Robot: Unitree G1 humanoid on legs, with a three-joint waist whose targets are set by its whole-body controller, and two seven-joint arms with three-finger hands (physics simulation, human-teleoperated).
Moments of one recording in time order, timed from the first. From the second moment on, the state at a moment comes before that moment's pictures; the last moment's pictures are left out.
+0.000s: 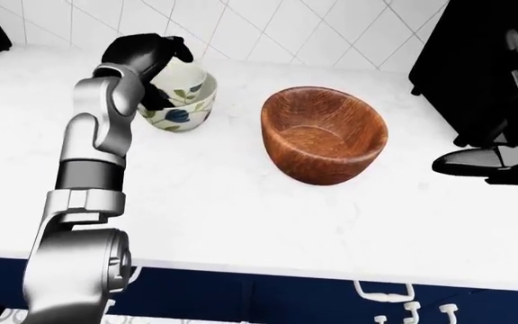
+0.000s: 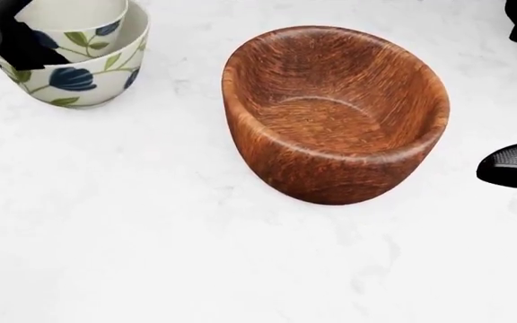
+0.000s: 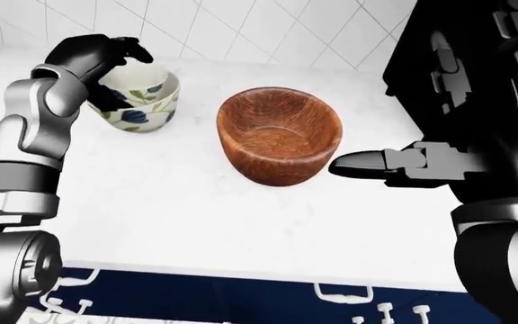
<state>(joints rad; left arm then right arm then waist) -1.14 0.48 0.06 0.72 1.03 -0.13 -0.31 -0.39 -0.74 -0.57 -0.92 1.18 0.90 -0.59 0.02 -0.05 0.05</state>
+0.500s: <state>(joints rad) -1.11 0.54 0.11 0.44 0.96 -0.11 -0.53 -0.41 -0.81 -0.58 -0.91 1.27 0.88 -0.66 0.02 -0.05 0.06</state>
